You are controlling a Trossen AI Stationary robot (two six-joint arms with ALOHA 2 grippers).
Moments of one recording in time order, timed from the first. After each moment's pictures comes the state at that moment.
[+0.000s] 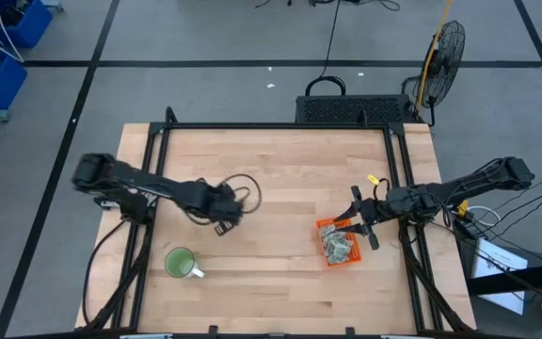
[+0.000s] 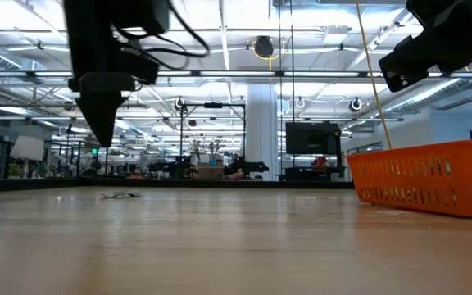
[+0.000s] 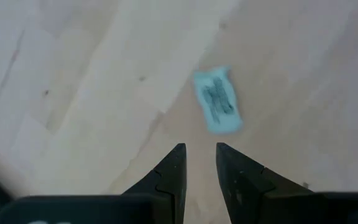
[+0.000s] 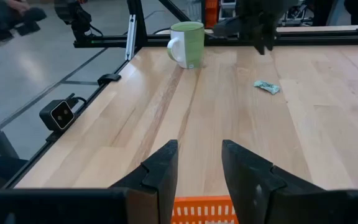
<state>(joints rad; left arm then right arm) -0.15 1.58 1.07 -1.08 -0.29 -0.73 0.25 0.64 0.27 0.09 0.00 0.11</state>
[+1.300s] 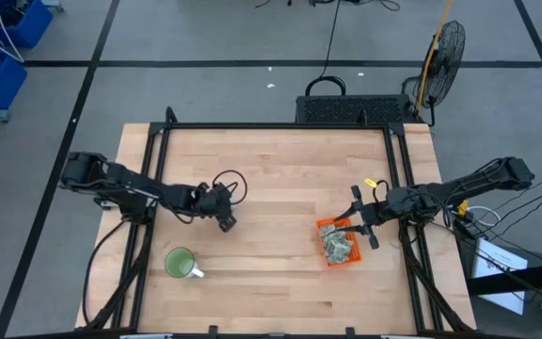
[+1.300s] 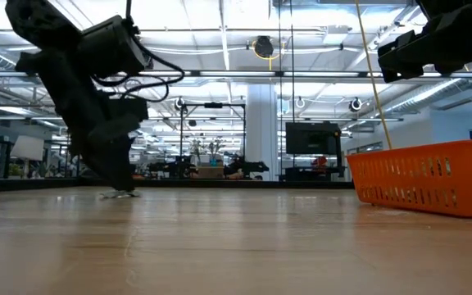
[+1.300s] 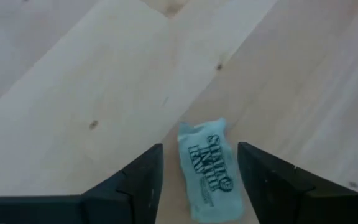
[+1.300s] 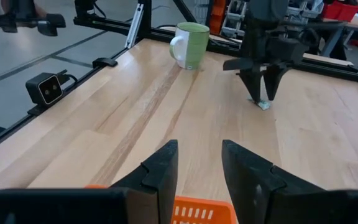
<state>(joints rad) -0.07 1.45 0.57 -0.23 -0.30 -0.68 0.25 0.64 0.27 0.09 0.00 -0.09</state>
